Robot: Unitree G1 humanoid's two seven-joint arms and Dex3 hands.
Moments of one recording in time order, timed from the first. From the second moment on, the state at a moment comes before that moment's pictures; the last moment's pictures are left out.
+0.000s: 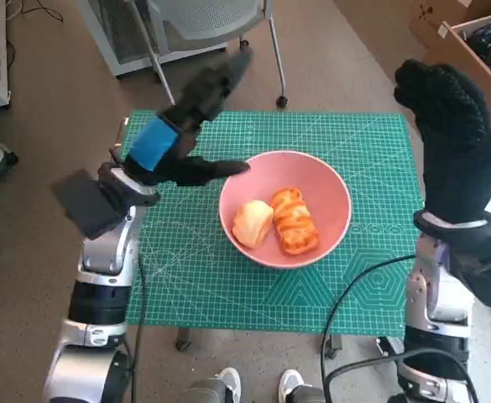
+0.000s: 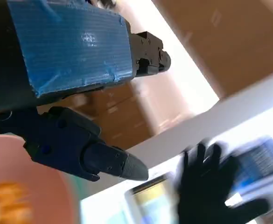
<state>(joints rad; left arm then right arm) -0.67 0.21 0.06 0.27 -0.22 -0.25 -0.44 -0.57 -0.18 -0.19 0.15 0.27 -0.42 0.26</state>
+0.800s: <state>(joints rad) -0.63 0.07 0.11 0.13 -0.32 -0.25 -0.32 -0.61 -0.18 -0.19 0.17 0.23 -0.44 0.25</state>
